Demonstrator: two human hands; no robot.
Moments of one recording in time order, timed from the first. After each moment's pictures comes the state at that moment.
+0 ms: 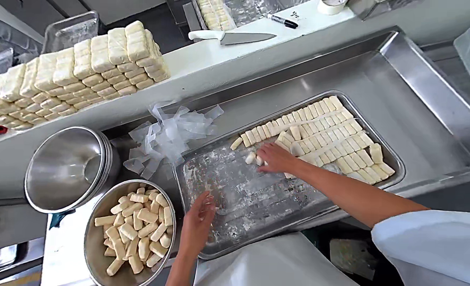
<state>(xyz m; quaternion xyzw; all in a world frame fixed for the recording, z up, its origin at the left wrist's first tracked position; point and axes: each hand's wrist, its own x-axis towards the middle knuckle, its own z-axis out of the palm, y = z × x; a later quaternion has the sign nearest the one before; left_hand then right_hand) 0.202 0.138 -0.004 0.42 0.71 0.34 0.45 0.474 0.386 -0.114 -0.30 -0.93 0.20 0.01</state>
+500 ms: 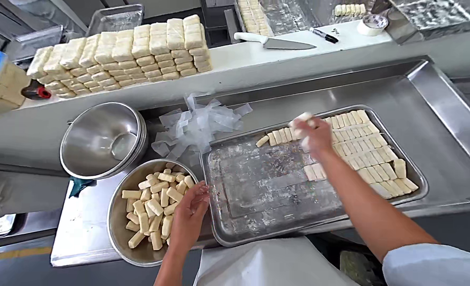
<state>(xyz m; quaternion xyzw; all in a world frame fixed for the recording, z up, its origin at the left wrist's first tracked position) 0.126 0.088 0.031 0.41 0.69 0.46 0.38 0.429 0.374 -0.004 -0.56 -0.53 0.48 0.42</state>
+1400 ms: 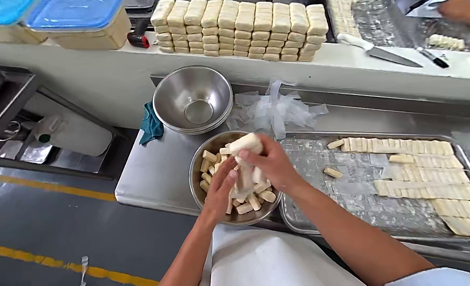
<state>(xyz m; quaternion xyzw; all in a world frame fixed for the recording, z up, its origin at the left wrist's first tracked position) -0.025 -0.013 0.032 0.36 0.57 0.61 0.42 0.087 0.126 0.087 -0.27 -0.66 0.66 0.25</state>
